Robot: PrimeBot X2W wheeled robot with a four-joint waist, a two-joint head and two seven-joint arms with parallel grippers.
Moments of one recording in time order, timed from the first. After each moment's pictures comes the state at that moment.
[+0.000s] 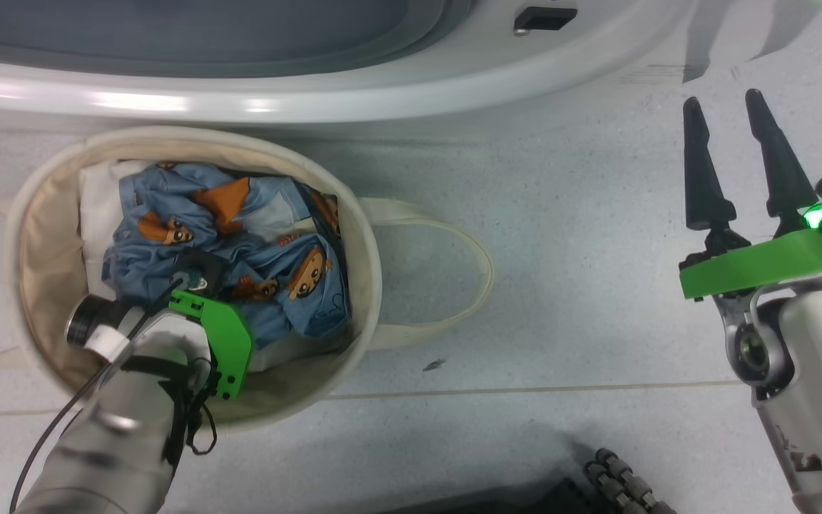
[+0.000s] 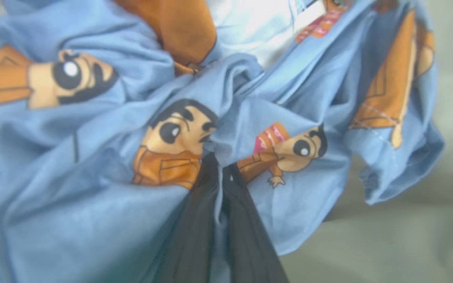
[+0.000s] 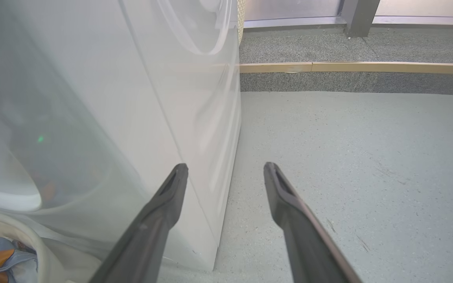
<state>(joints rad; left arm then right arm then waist) -0.89 0.13 -0.62 1.29 -0.31 0.04 -0.06 -0.49 -0.32 0.24 0.18 0.47 0.13 -0.25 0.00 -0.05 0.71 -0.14</state>
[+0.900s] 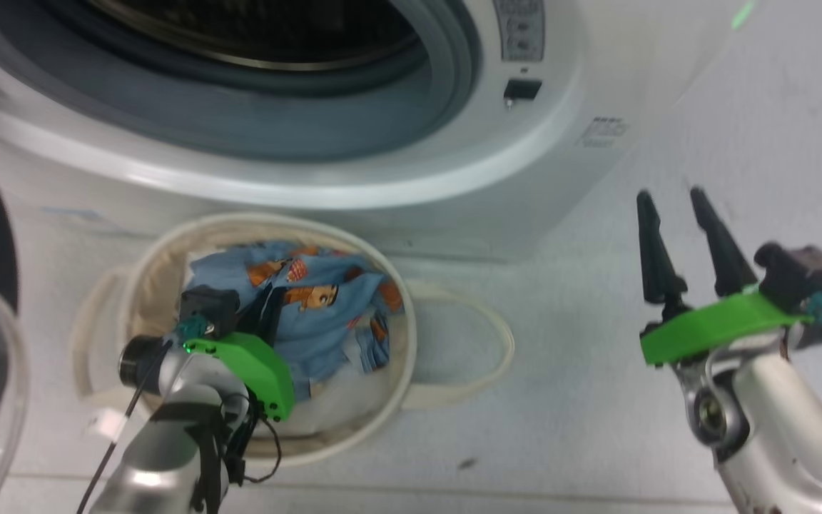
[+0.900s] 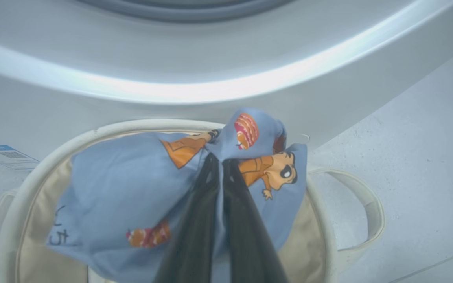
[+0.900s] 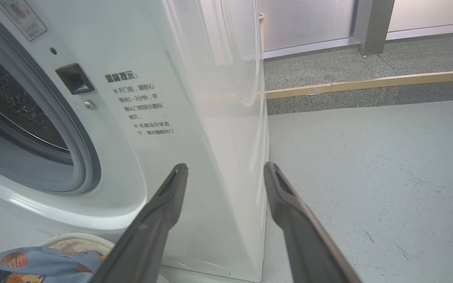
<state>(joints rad) -0.72 0.10 -0.50 1.09 -0.42 0.01 -0.25 -0.41 -0.26 0.29 0.28 0.51 0.13 -0.25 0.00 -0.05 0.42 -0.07</state>
